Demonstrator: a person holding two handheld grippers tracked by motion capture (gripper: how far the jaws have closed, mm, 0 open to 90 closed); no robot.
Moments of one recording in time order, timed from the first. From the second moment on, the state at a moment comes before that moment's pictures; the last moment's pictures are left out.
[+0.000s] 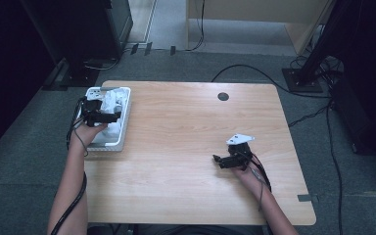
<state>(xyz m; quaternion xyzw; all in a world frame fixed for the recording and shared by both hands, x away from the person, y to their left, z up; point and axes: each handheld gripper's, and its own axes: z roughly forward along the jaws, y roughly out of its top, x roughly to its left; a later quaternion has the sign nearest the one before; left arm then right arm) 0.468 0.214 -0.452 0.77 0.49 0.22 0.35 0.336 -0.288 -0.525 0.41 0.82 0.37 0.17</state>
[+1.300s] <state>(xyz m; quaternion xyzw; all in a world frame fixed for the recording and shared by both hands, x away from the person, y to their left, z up) 0.501 0.221 -0.478 0.76 0.50 0.23 0.35 0.335 -0.288 -0.525 0.41 0.82 0.37 0.17</state>
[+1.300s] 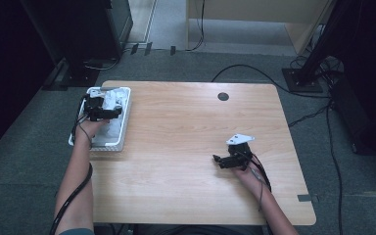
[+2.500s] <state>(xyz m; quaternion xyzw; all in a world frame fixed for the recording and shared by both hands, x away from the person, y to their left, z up) 0.529 0.220 -0.513 0.76 0.51 0.23 0.33 0.335 -0.288 -0.525 0.40 0.82 0.37 0.17</state>
